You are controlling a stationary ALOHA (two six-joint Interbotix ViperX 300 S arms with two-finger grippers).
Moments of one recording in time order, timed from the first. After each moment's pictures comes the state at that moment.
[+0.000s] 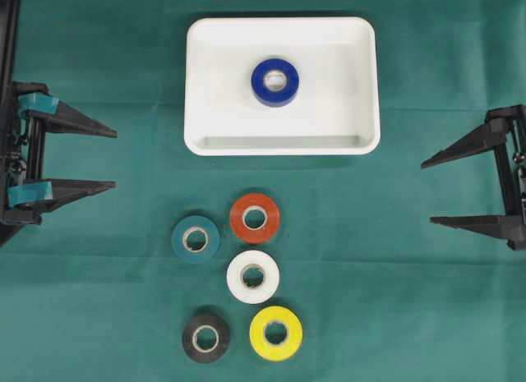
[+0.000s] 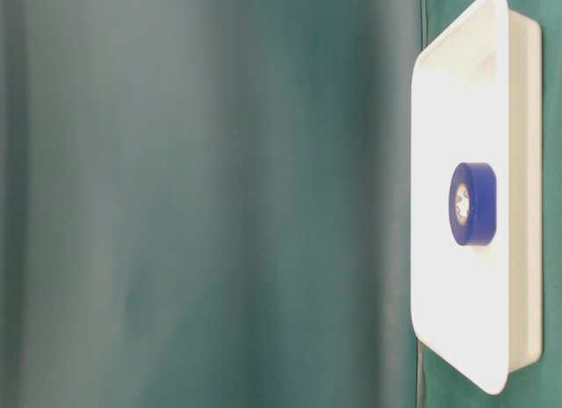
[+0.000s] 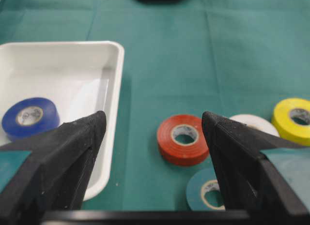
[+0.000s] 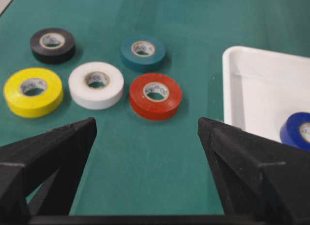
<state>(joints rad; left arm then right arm) 0.02 -0.97 1.24 0.00 -0.09 0.03 0.10 -0.89 1.19 0.01 -0.02 0.04</state>
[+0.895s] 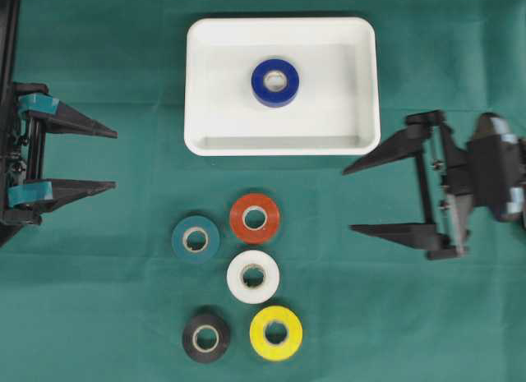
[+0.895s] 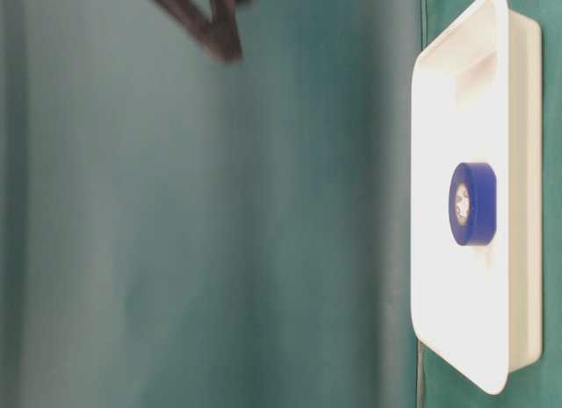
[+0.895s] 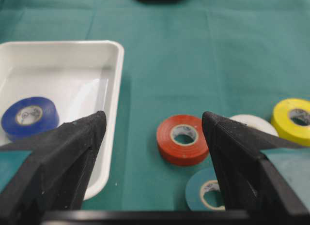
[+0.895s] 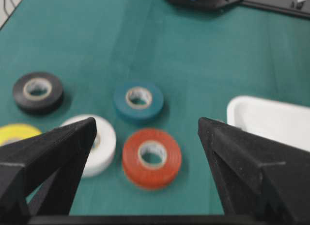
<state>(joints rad) 0.02 -0.97 1.24 0.00 -0.09 0.03 0.10 -0.45 0.91 0.00 -0.20 0.04</state>
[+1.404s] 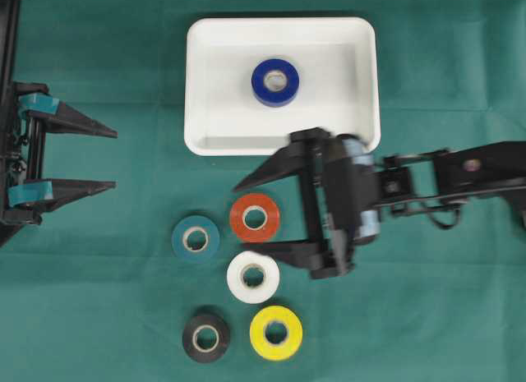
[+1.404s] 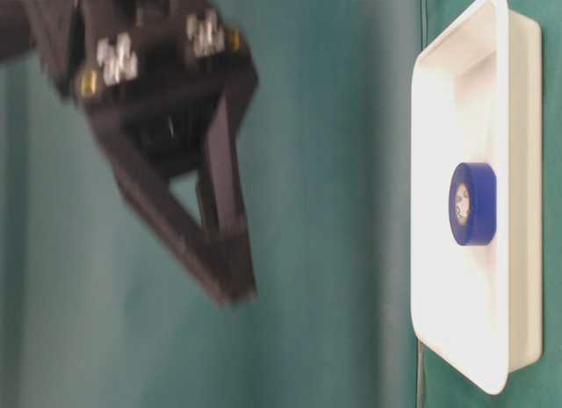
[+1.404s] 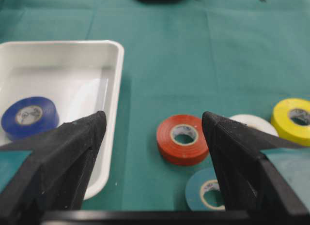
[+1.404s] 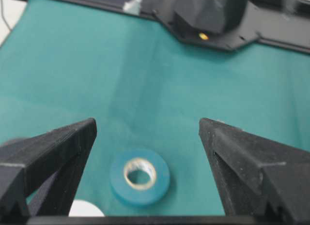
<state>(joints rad) 0.02 -0.97 1.24 0.00 -0.09 0.03 0.12 -0.04 0.50 -0.01 -0.16 0.03</state>
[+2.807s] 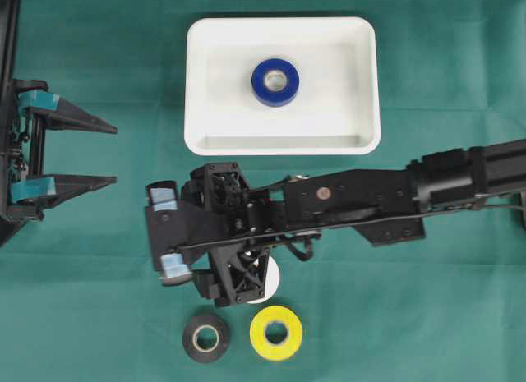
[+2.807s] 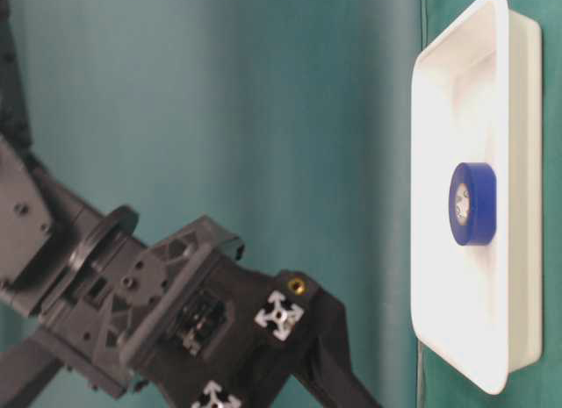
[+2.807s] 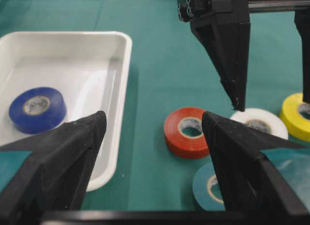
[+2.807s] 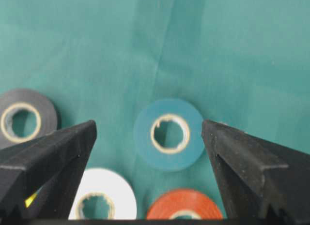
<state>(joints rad) 0.04 -0.97 1.24 0.00 -0.06 0.03 0.14 0.35 -0.16 0.00 0.74 0.09</state>
